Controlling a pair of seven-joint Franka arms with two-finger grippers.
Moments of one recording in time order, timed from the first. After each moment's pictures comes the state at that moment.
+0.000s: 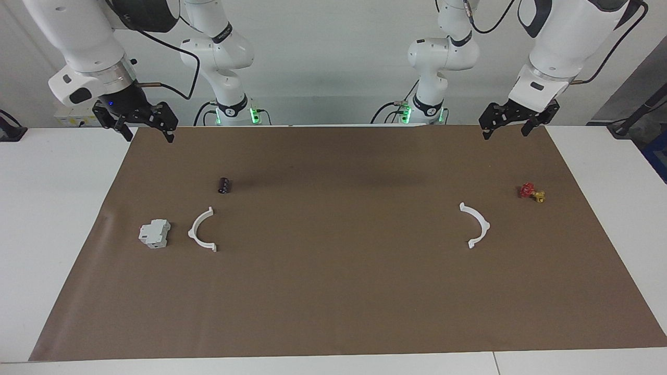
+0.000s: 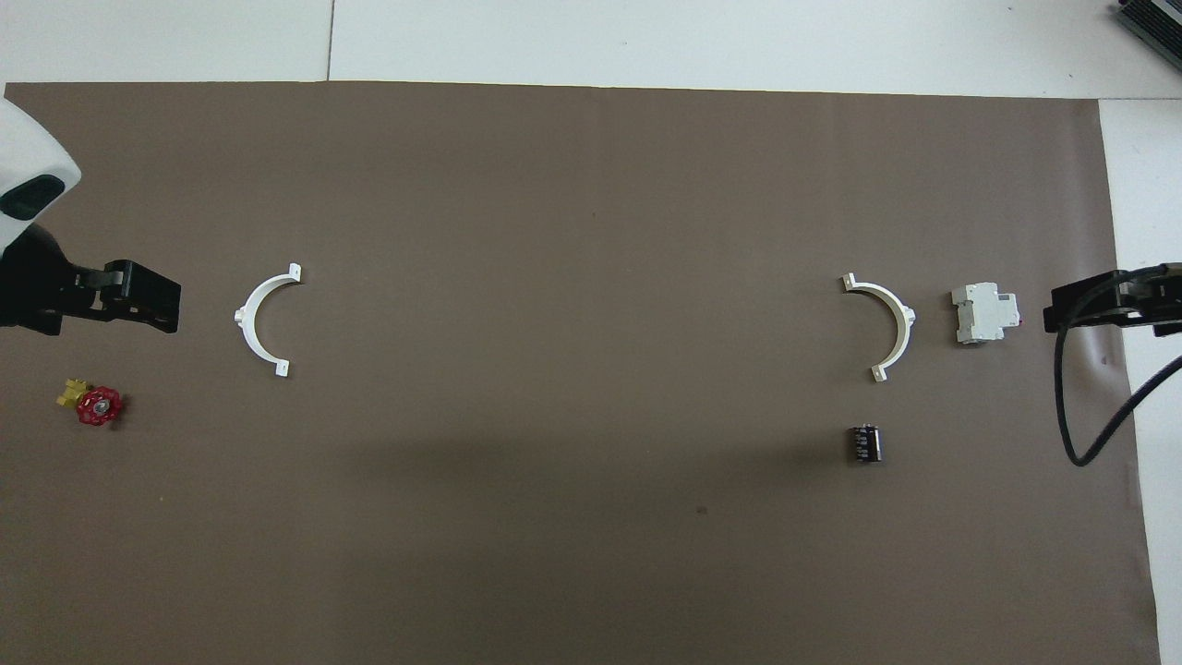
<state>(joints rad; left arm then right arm) -0.13 0.02 -0.01 -1.52 0.05 1.43 -0.10 0.02 -0.03 -0.07 -1.61 -0.03 1.53 0.01</state>
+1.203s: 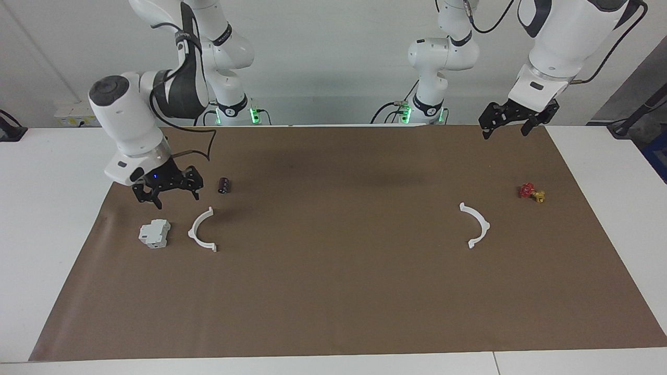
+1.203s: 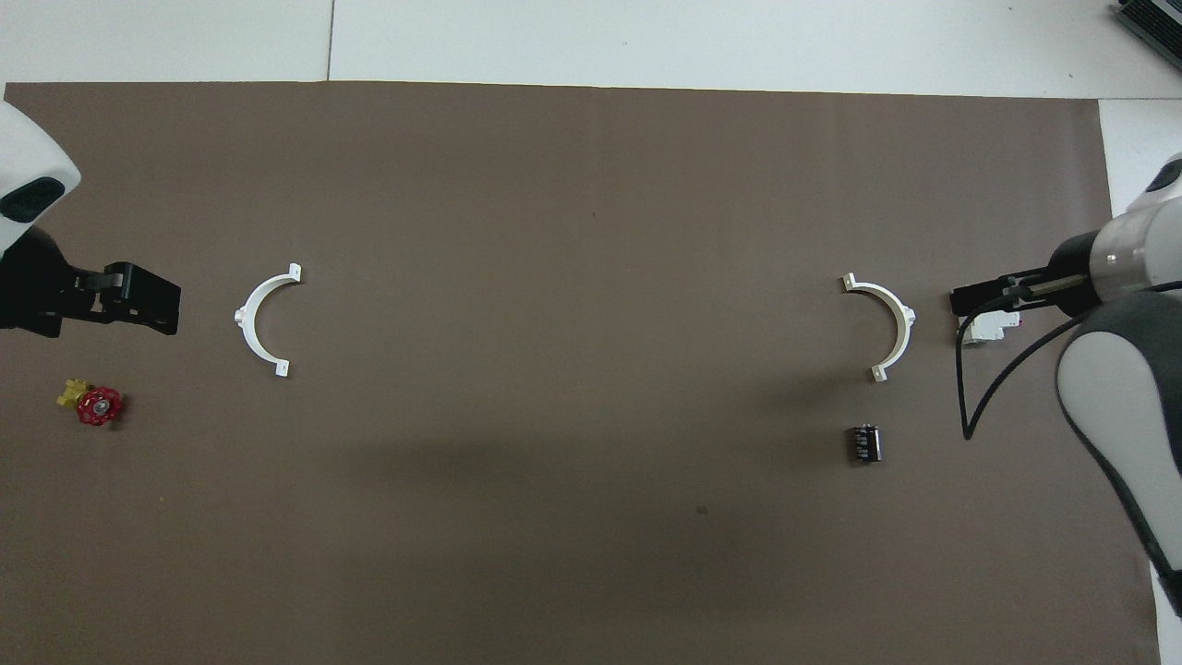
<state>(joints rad) -0.13 0.01 -0.01 -1.52 0.05 1.43 -0.10 0.02 0.13 -0.06 -1.98 0.02 2.19 -0.39</state>
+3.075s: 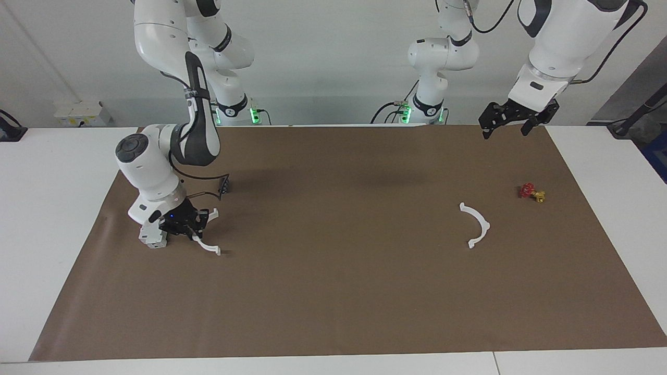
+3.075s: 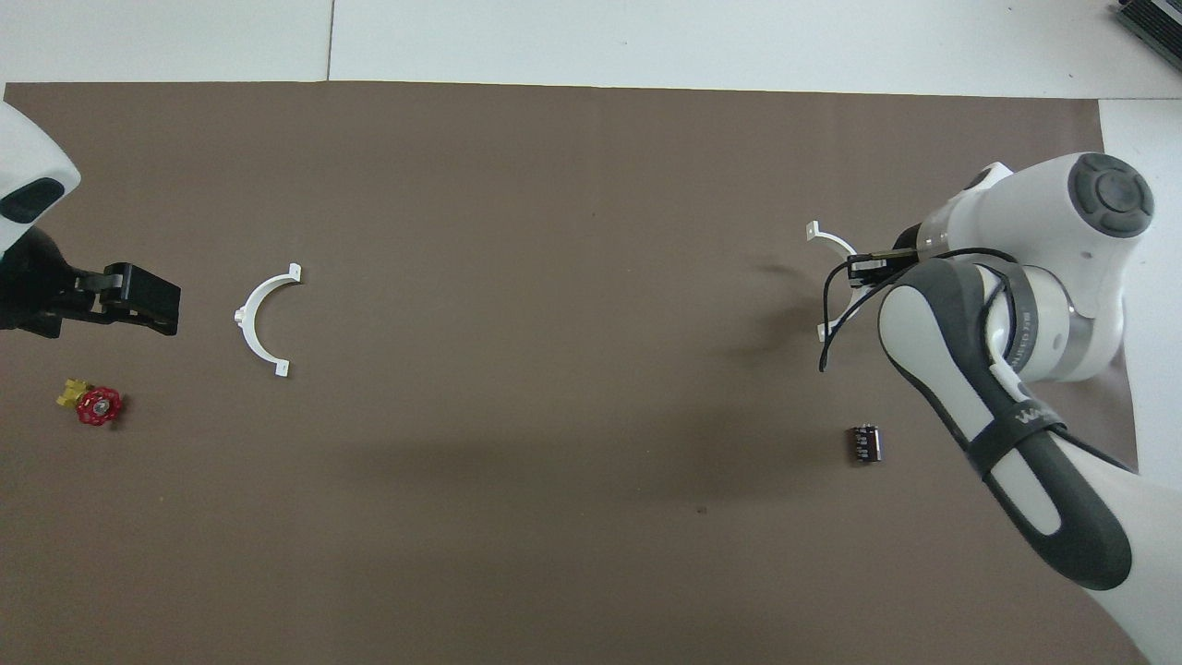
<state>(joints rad) -0.13 0.01 -0.01 -1.52 0.05 1.43 -0.10 0.14 0.28 -0.06 -1.86 0.12 2.20 0.00</state>
